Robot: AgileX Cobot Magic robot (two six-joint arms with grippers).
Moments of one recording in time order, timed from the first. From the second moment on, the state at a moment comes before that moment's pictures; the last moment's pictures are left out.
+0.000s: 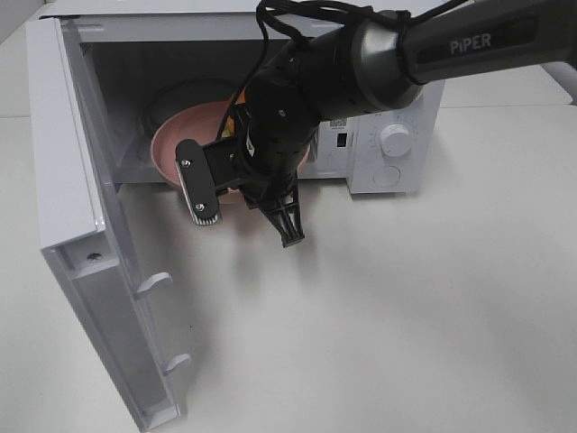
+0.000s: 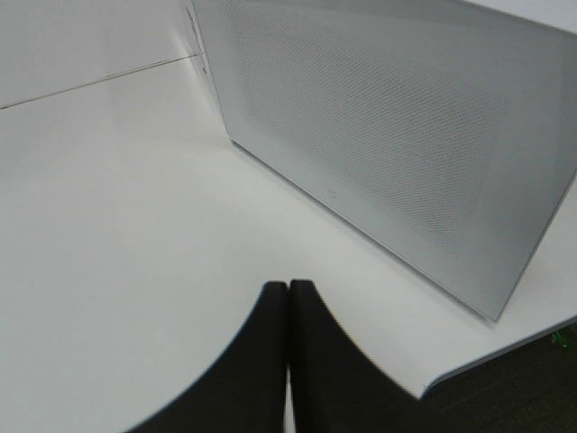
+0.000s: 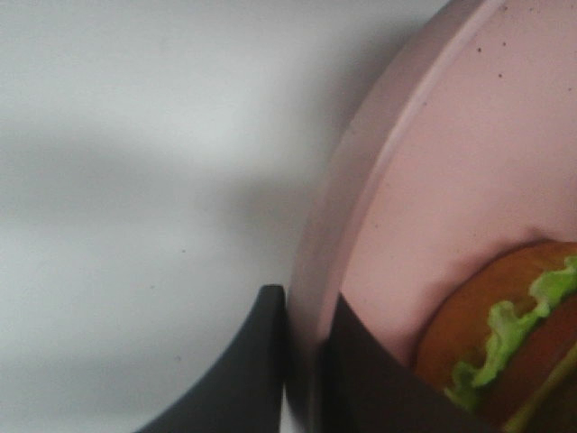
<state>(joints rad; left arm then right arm) -0.28 -0.01 -0.50 -0.02 1.05 0.12 0.78 2.16 -1.51 -0.37 0.49 -1.02</state>
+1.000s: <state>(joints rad) -0.28 -0.01 -0.50 -0.02 1.05 0.12 0.81 1.85 -1.09 -0.43 0.54 -1.08</state>
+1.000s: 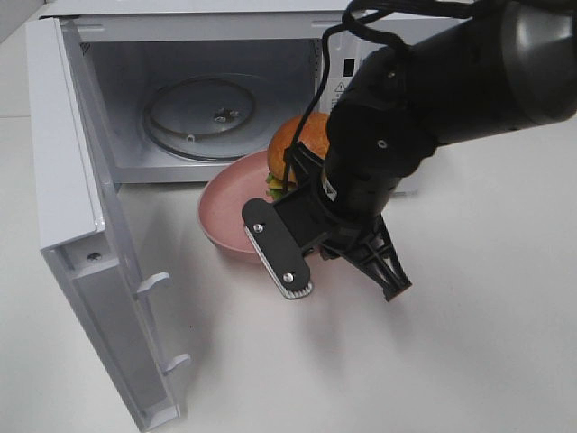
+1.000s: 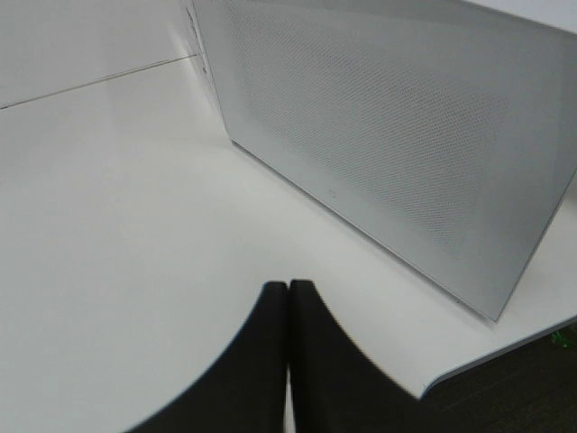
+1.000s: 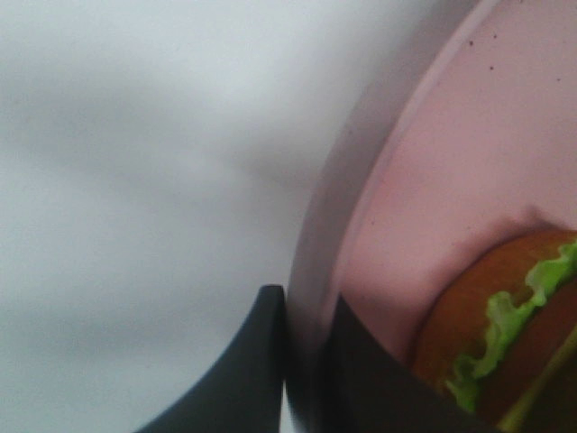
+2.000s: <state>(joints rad) -0.28 -0.01 -0.50 -0.02 1.05 0.12 0.81 1.50 -0.50 -0.70 0.46 -0.61</state>
